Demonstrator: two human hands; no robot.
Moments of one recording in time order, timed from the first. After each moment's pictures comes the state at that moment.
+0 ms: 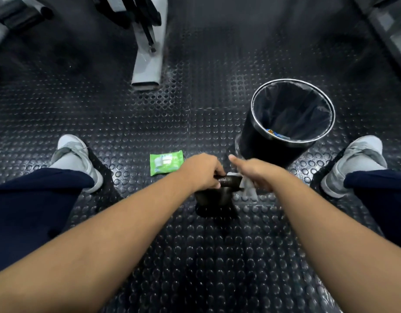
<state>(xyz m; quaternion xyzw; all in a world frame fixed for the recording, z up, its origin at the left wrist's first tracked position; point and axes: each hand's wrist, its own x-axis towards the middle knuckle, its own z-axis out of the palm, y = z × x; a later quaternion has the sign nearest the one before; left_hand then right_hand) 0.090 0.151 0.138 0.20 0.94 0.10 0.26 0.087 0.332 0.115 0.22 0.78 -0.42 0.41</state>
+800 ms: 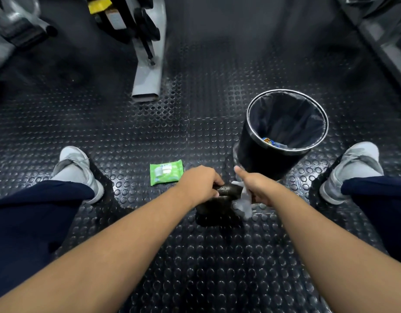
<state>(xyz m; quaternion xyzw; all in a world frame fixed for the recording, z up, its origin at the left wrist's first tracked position) 0.096 0.152 0.127 0.19 0.95 0.10 0.24 0.098 0.341 0.088 0.30 0.69 -0.52 0.40</state>
